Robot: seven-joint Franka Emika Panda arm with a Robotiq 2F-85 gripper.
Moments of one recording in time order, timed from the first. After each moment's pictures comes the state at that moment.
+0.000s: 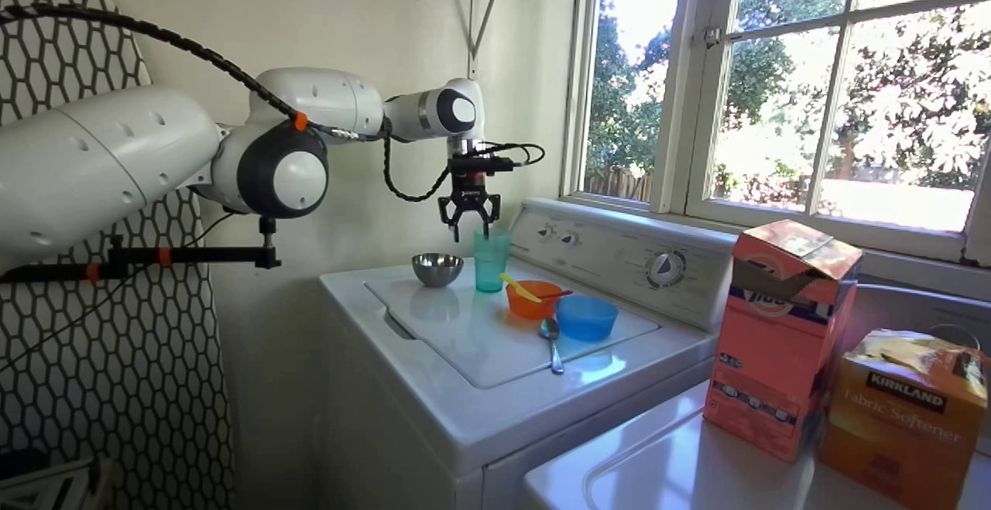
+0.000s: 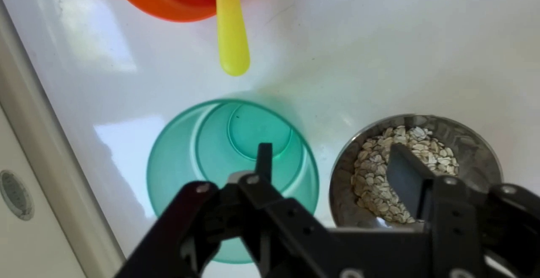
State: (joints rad) arm 0.45 1.02 0.05 -0.46 -0.21 1.47 -0.84
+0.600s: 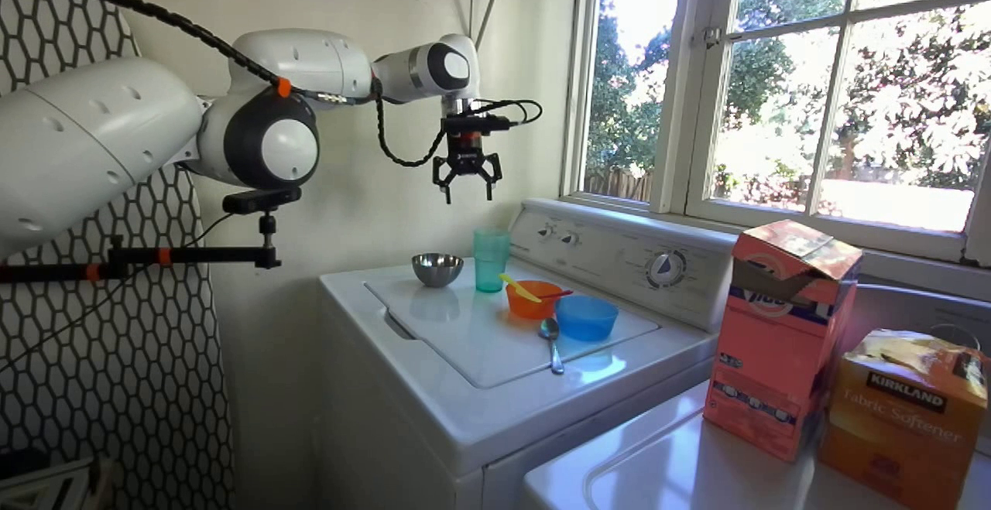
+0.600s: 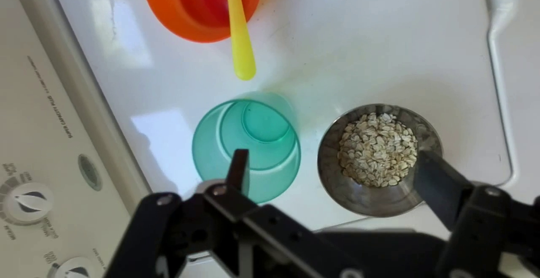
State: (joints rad) arm 0.45 0.90 0.05 -0.45 -0.21 1.40 -0.81
